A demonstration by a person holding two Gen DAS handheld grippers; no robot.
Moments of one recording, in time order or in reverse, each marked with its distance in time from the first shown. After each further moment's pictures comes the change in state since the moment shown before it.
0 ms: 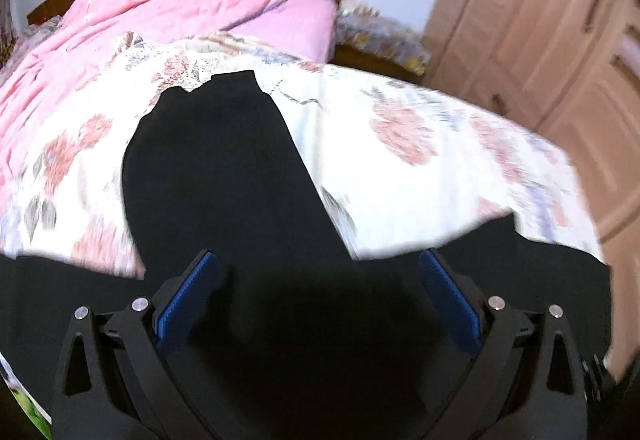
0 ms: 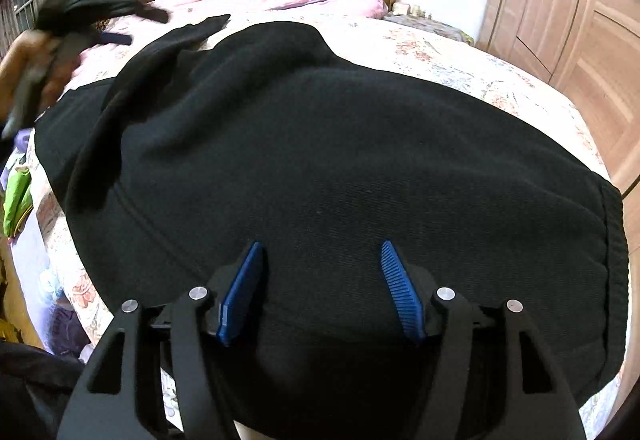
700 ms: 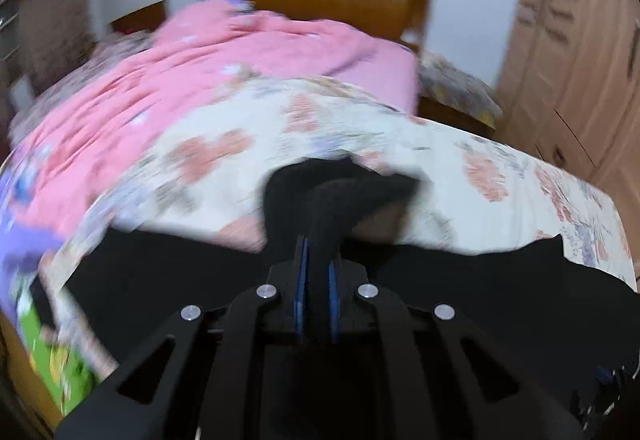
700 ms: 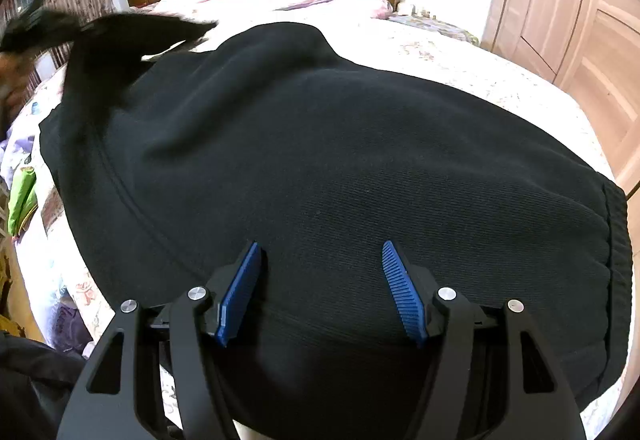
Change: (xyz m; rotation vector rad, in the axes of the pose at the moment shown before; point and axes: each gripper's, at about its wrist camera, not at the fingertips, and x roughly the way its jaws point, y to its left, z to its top) left arm -0.116 0.090 -0.077 -0.170 -0.208 0.245; right arm 0.001 -0.006 0.000 -0.008 -0.002 0.027
